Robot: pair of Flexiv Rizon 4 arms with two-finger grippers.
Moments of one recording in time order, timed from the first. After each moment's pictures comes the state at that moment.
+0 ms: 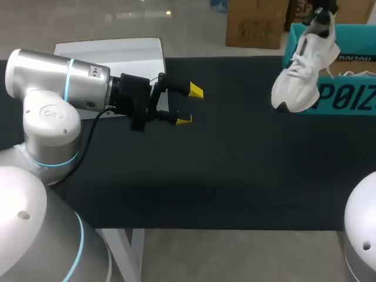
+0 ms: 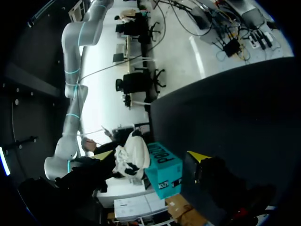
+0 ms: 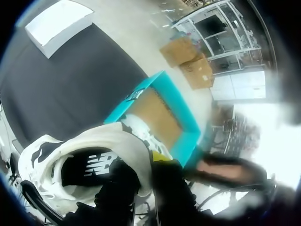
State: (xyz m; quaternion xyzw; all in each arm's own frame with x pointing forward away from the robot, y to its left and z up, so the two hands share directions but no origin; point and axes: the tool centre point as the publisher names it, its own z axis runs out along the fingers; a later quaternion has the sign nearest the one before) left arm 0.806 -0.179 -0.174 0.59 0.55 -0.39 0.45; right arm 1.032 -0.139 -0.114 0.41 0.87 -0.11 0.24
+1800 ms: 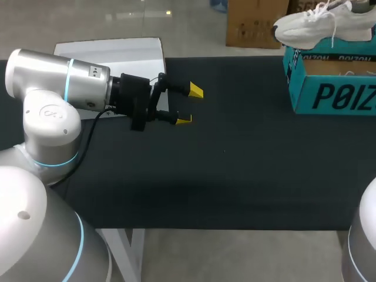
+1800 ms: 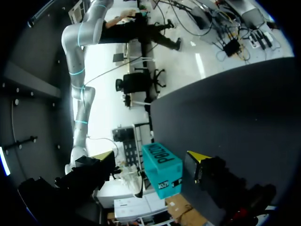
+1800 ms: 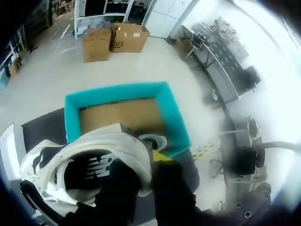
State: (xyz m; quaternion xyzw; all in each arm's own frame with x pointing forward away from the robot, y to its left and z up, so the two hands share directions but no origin) left arm 0.806 -0.179 -0.174 0.59 0.55 -0.39 0.45; right arm 1.089 -0.290 -0.111 0.80 0.56 -0.03 0.23
